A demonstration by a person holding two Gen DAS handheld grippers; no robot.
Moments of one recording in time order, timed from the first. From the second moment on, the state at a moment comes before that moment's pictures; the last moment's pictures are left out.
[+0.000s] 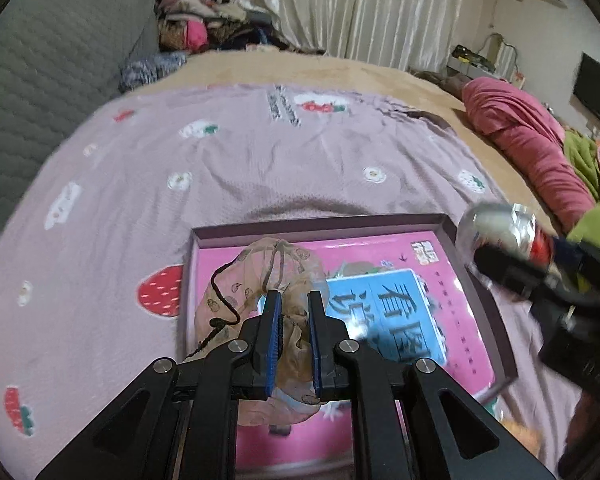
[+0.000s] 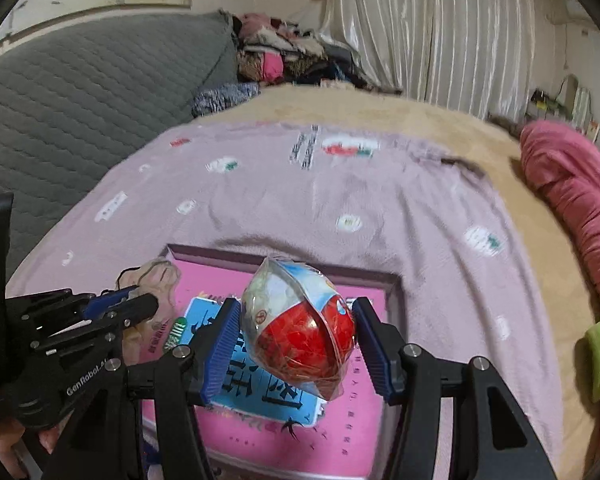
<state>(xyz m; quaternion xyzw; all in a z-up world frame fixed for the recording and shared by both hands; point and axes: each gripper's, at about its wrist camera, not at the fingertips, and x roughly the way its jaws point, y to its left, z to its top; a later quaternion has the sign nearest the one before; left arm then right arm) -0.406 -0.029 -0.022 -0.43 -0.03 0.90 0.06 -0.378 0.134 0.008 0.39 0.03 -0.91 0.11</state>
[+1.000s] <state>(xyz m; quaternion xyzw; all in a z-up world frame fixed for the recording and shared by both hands) -0.473 -0.025 -0.098 -0.49 -0.01 0.87 0.04 -0.454 0.139 -0.082 0.49 0.01 -0.87 0.07</state>
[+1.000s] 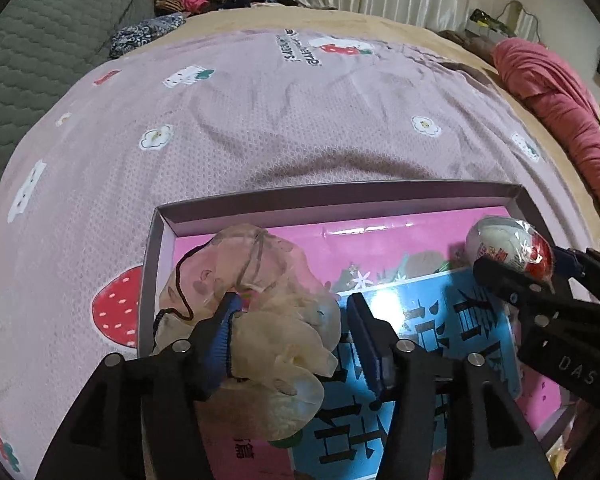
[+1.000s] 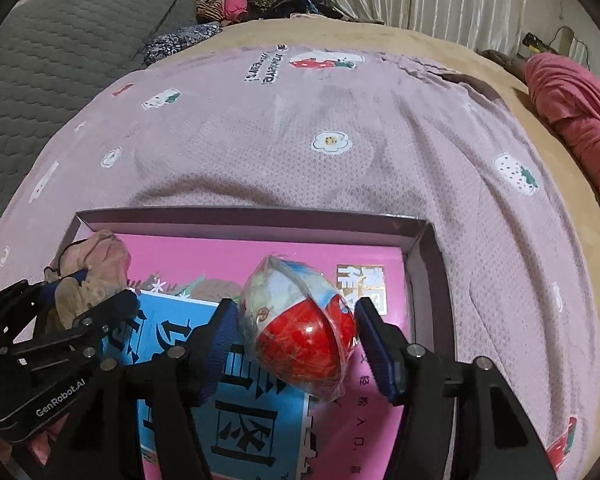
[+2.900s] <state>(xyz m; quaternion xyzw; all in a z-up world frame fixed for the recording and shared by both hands) -0.145 -0.046 0.096 -0.34 0.01 0.94 0.00 -0.129 0.131 0.123 0.31 0.10 -0.94 0.10</state>
